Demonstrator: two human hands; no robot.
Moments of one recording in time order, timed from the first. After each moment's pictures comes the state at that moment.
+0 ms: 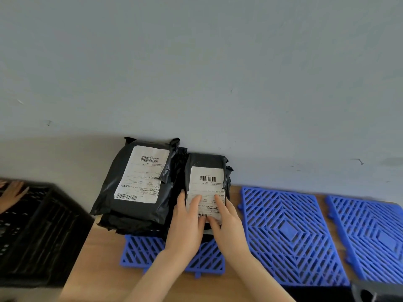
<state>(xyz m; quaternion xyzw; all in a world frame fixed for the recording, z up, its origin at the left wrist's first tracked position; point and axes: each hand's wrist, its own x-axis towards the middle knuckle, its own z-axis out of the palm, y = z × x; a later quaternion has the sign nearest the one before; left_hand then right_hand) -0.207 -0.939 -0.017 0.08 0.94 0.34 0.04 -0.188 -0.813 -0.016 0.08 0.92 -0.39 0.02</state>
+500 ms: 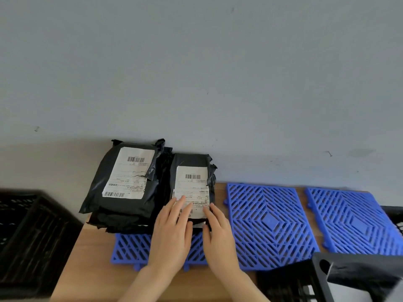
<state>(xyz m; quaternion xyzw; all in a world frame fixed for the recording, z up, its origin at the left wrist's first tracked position) -0.167 -0.945 -0.019 0.18 0.95 0.22 -0.11 -0.136 -0.813 -0.012 0.08 0.94 -0.34 -0.05</state>
